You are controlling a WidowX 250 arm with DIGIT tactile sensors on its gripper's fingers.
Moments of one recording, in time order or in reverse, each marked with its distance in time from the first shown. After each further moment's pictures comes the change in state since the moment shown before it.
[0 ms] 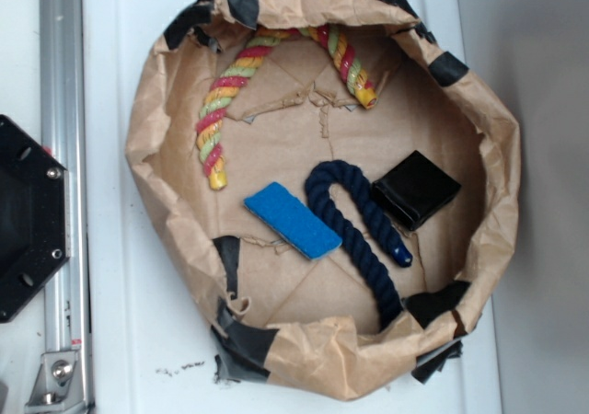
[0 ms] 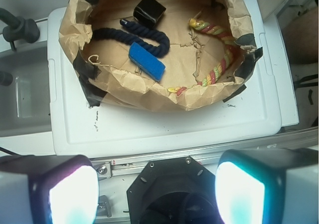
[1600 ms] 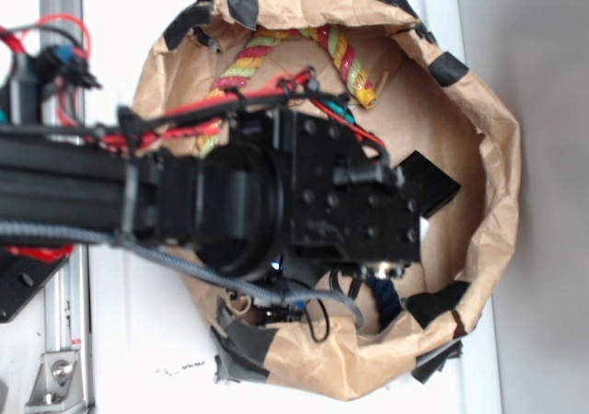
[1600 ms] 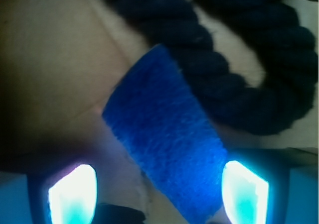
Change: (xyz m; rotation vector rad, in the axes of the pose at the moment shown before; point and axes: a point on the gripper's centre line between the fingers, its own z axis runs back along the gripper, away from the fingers) arm 0.095 -0.033 -0.225 0.004 0.366 -0.372
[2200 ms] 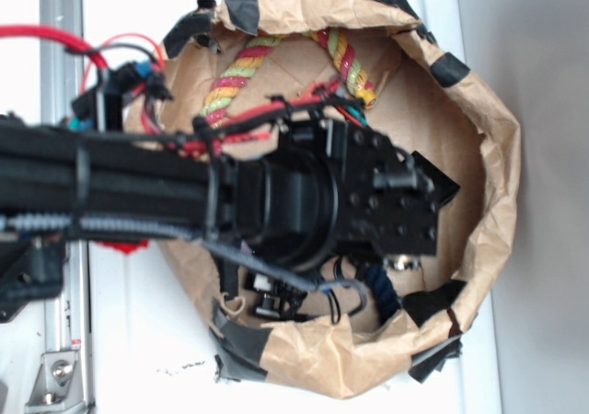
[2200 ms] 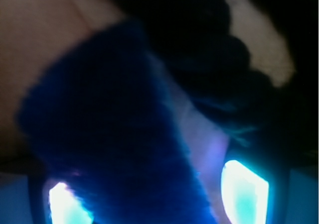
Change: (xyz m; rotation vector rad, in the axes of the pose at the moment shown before) arm -0.001 0.027 -0.018 0.044 0.075 -0.004
